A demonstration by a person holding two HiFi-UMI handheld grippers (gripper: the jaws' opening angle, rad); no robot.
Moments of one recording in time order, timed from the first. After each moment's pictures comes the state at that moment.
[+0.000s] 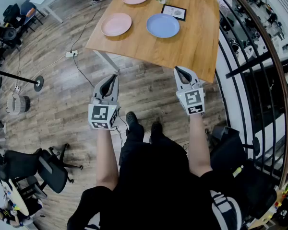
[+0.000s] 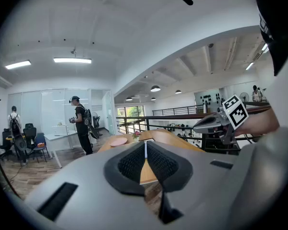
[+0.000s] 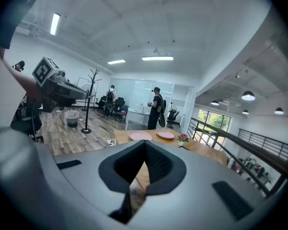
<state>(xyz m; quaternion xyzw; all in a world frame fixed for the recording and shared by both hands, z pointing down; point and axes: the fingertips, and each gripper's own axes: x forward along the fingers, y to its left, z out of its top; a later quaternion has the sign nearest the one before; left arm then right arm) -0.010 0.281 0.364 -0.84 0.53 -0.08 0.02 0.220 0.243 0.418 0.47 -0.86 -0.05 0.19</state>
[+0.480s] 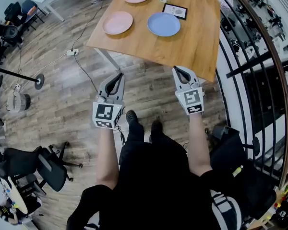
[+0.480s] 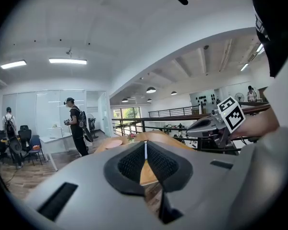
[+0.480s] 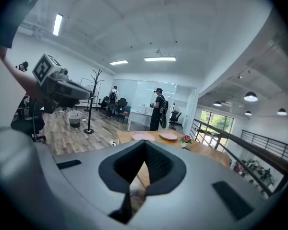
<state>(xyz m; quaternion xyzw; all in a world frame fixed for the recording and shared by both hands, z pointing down) 0.017 0.292 0.360 -0.86 0.51 -0.07 0.02 0.211 0.253 0.419 0.45 -0.87 -0.06 0.19</state>
